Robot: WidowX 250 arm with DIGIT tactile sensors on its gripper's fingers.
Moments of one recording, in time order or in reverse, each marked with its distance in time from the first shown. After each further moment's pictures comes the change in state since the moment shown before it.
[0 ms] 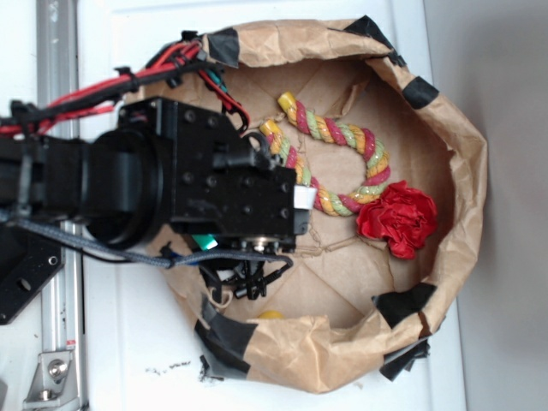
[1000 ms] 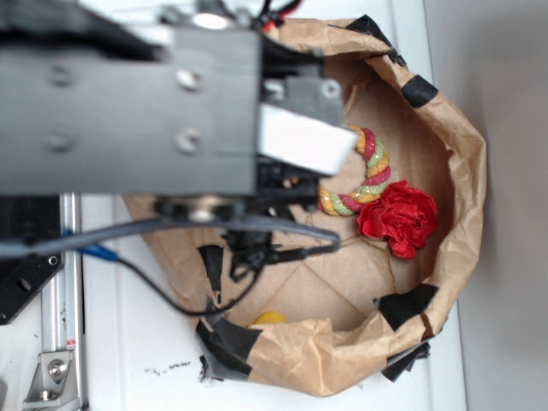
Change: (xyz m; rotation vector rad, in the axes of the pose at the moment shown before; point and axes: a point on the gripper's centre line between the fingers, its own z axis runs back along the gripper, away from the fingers) arm 0.006 0.032 0.154 0.058 -0.335 -0.332
